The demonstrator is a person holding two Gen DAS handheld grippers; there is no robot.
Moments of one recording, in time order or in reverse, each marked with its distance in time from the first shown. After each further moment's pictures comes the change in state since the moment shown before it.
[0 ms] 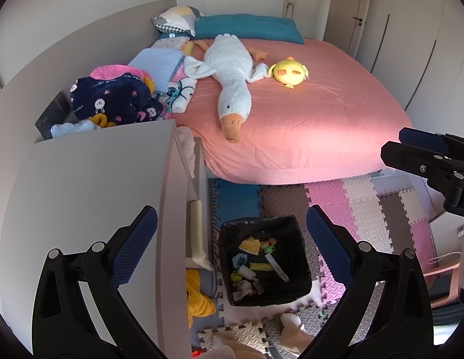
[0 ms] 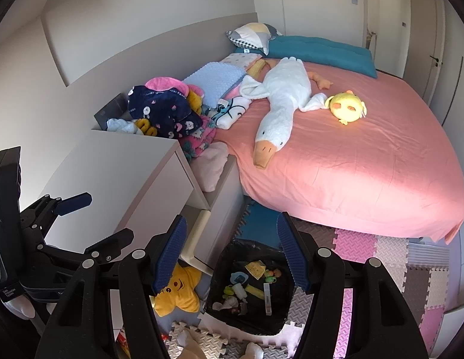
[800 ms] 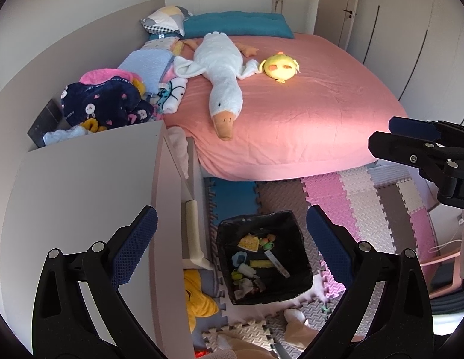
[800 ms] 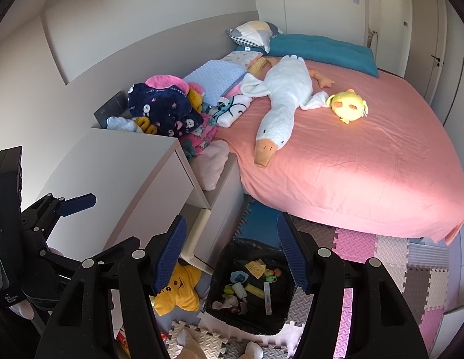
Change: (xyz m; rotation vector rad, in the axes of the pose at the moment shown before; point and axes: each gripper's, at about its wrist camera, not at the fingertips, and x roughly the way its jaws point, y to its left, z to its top) left arm 0.004 -0.011 -0.004 0.052 0.003 -0.023; right arm 0.005 0.003 0.000 -0.003 0.007 0.001
